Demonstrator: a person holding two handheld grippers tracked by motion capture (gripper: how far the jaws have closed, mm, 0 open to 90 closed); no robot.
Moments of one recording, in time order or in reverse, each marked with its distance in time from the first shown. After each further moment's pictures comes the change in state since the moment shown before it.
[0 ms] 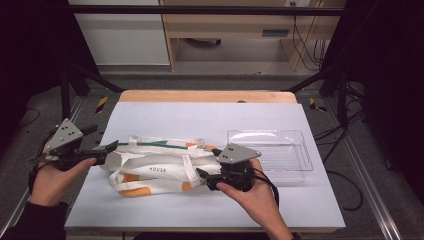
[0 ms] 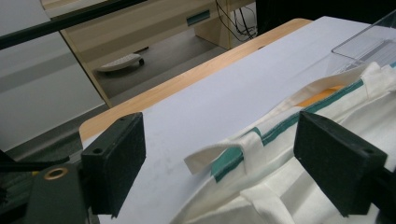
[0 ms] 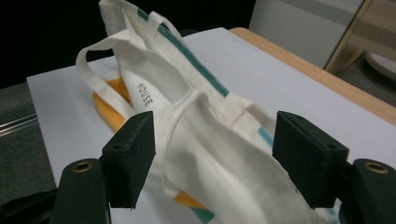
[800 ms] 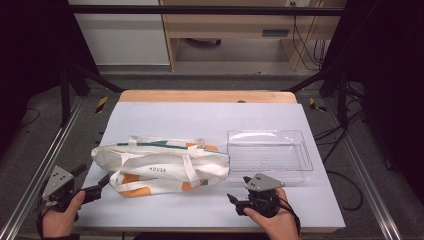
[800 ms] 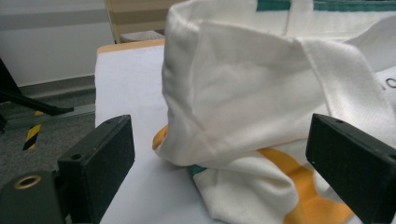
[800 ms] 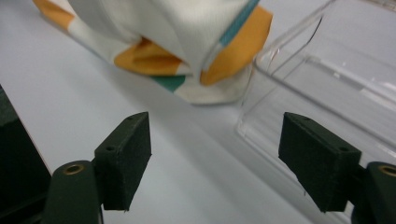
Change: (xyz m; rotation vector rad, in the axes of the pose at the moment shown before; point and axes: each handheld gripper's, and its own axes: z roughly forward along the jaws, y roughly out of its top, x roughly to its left) left arm -0.022 -0.133 -0.016 -0.059 0.123 -0.256; right arm -0.011 -0.112 -0.028 0.148 -0.101 0.107
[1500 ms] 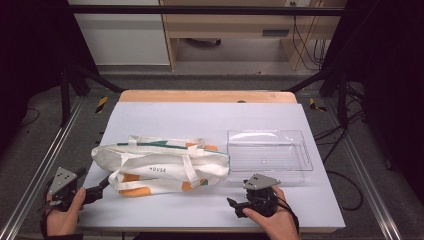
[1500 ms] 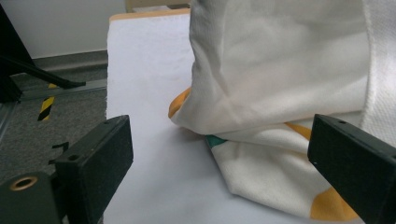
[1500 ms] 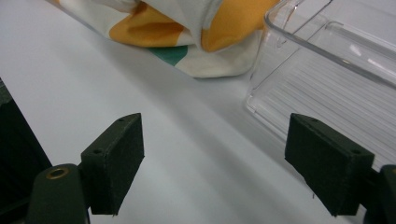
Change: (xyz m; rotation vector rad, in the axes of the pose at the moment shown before) left arm 0.007 -0.021 0.010 0.079 0.059 -0.052; right arm -0.005 -0.010 0.013 0.099 0.031 0.022
